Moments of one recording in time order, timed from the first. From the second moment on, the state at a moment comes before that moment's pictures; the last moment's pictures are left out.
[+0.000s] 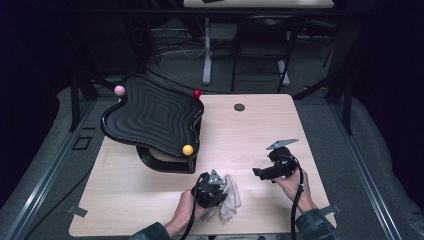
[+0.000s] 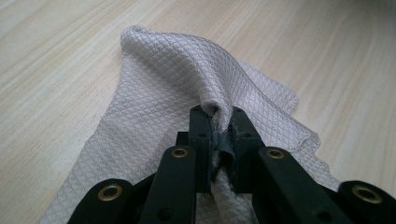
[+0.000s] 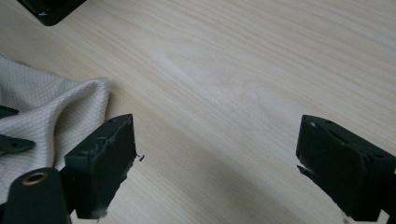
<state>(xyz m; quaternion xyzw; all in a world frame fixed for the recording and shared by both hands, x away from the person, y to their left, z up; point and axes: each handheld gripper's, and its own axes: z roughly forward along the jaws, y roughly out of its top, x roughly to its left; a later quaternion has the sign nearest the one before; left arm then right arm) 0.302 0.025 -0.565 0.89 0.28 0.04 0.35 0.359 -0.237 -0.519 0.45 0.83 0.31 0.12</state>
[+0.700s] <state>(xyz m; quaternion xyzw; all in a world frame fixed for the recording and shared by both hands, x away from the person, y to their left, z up) 0.280 0.086 -0.518 0.88 0.30 0.07 0.36 0.360 -0.239 -0.520 0.44 0.83 0.31 0.13</state>
